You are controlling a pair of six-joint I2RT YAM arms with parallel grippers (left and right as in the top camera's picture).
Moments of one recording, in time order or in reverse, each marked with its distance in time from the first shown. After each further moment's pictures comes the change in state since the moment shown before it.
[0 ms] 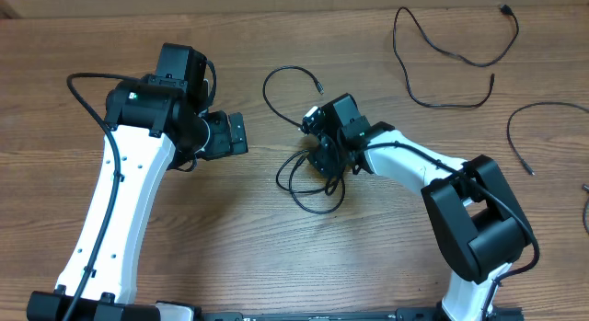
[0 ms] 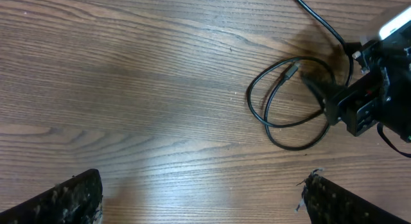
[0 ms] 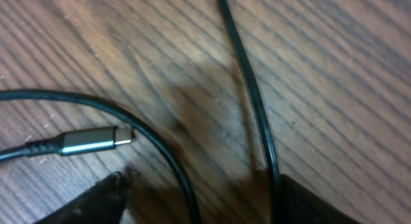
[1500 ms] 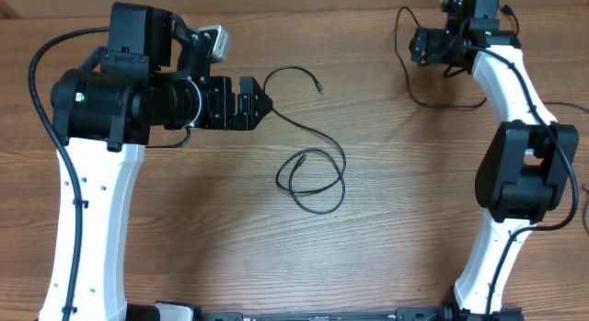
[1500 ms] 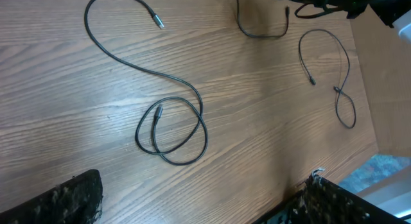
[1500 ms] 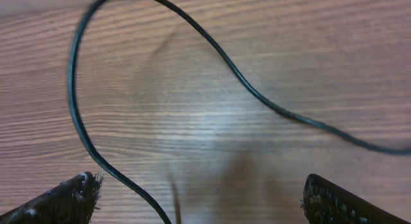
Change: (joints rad) left arm 0.019 0.000 0.356 -0.029 0.404 0.227; right arm -0.579 0.282 0.739 -0.269 -0.028 0.339
